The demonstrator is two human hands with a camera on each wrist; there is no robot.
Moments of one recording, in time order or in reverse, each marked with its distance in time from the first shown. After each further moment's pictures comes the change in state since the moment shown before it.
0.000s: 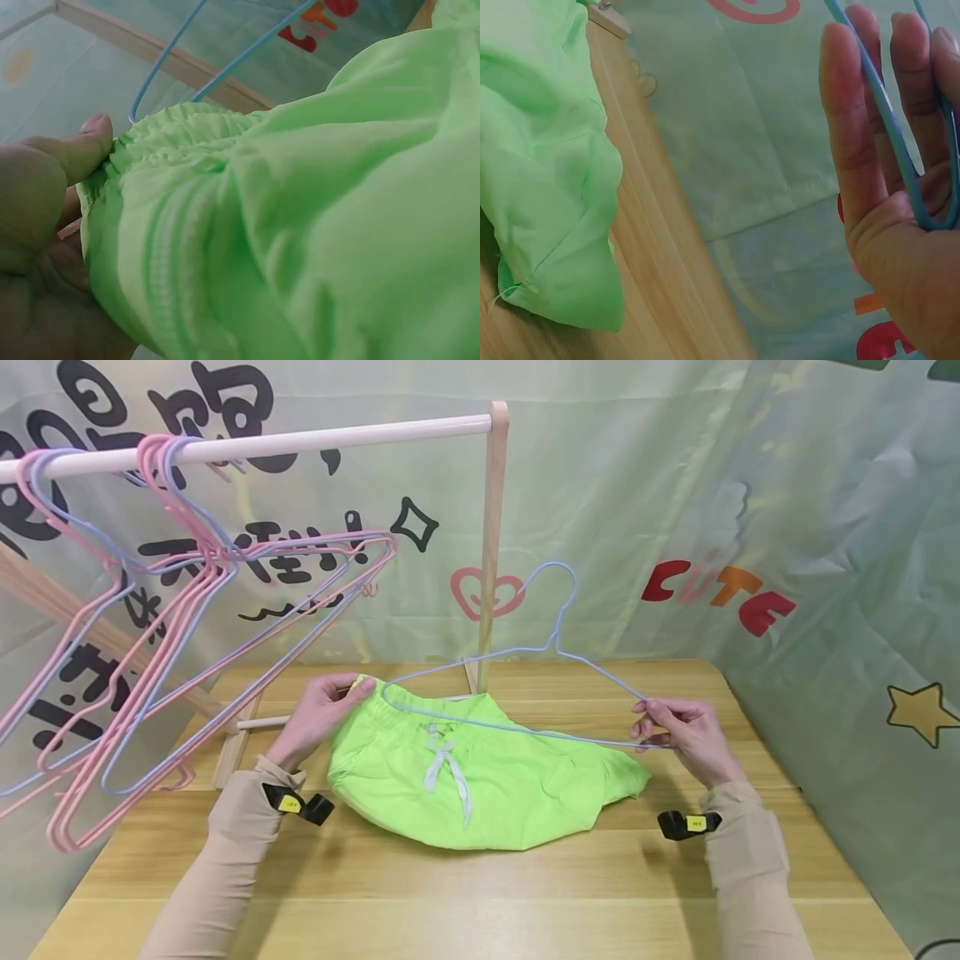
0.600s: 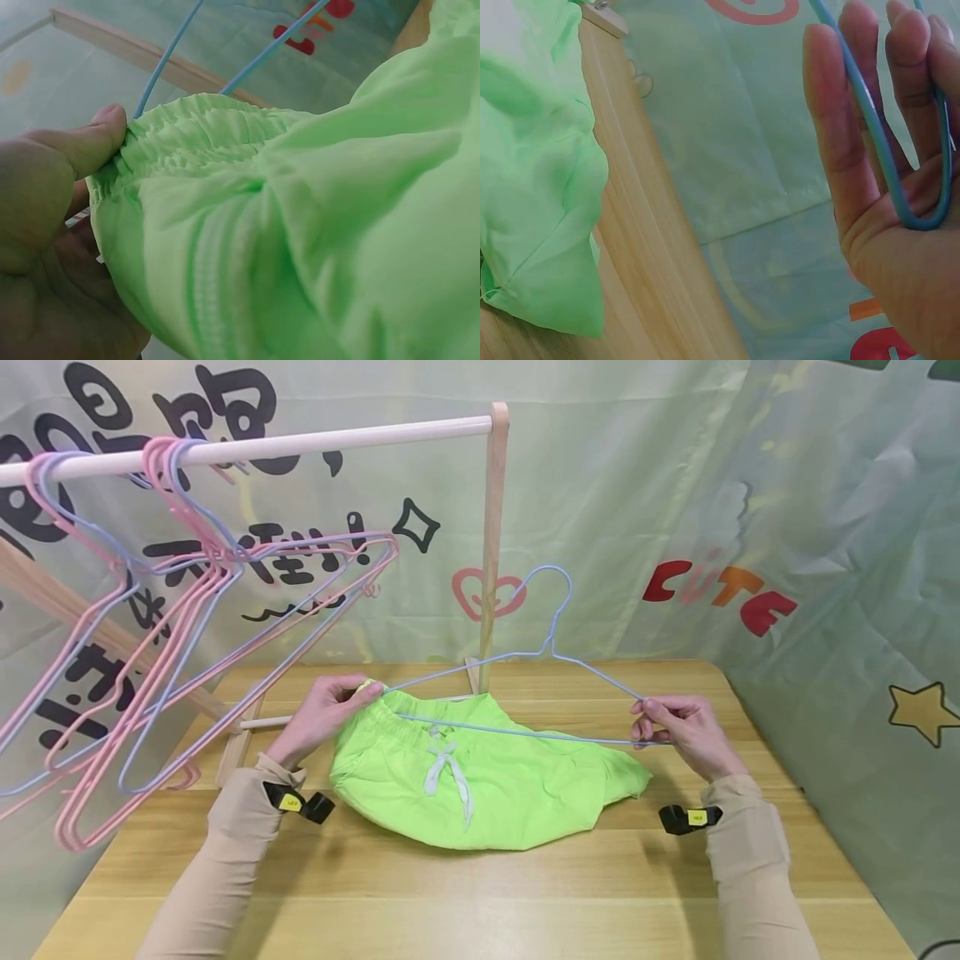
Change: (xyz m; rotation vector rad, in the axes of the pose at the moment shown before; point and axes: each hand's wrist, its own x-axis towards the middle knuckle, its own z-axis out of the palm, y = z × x) left_hand 0.000 0.008 -0.003 0.109 -0.100 0.041; right_hand 0.005 -0.003 -0.002 -0.101 -0.043 0.047
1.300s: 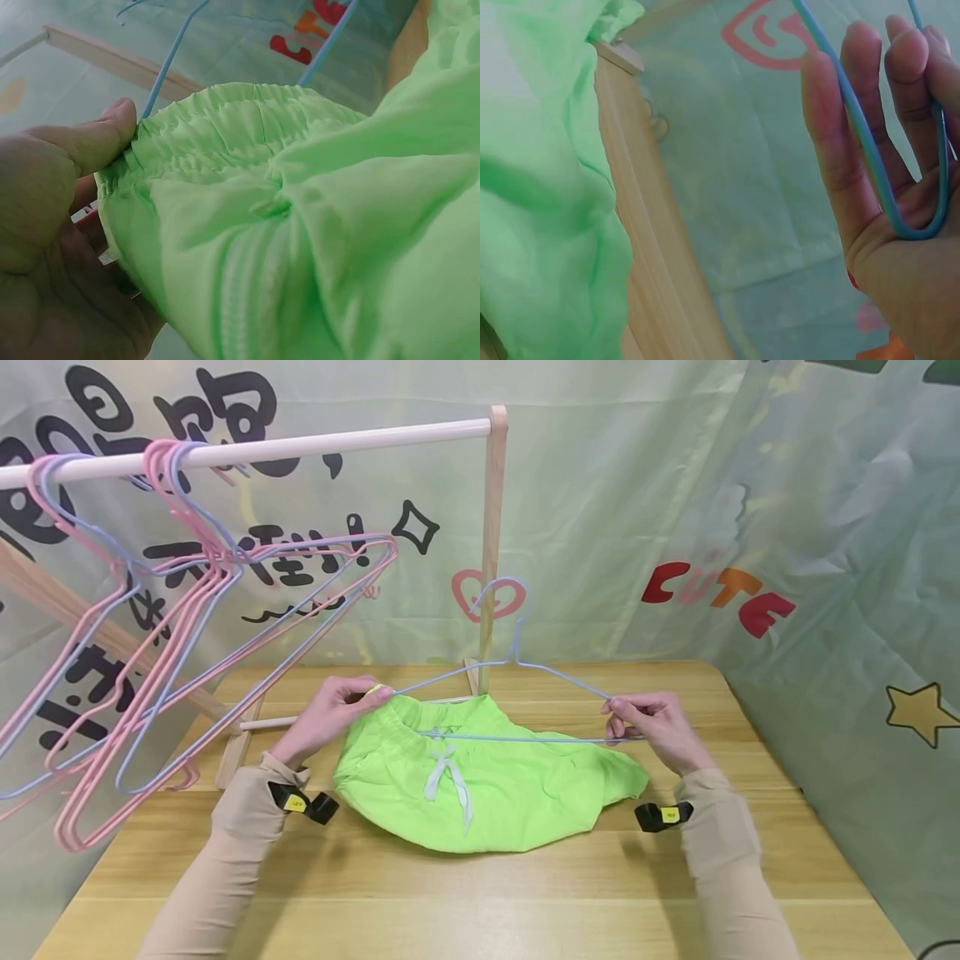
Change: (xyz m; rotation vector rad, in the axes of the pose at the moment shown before) left_hand 0.003 0.011 0.006 0.071 -0.059 0.097; right_hand 0.019 0.008 0.023 -0.226 0.087 0.039
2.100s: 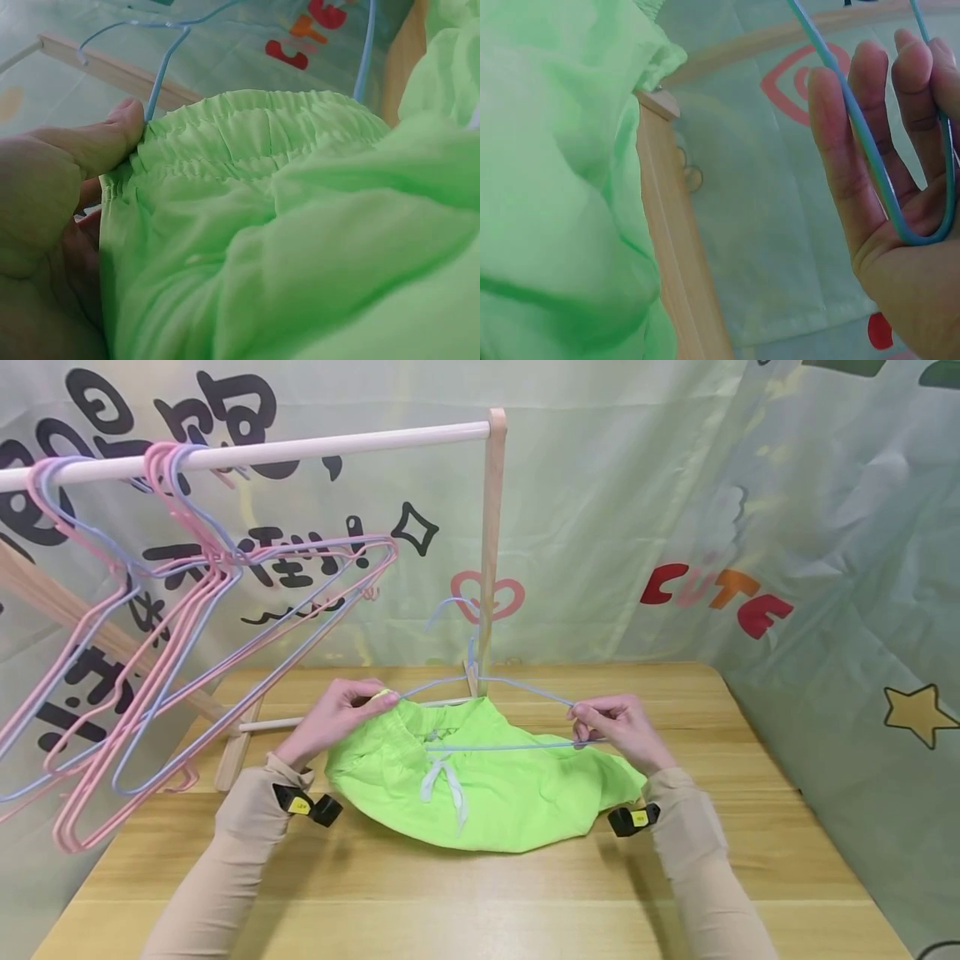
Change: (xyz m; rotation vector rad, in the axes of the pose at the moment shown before) left_hand 0.001 0.005 0.006 0.026 -0.030 -0.019; right_hand 0.019 0.008 0.031 -0.070 -0.048 0.014
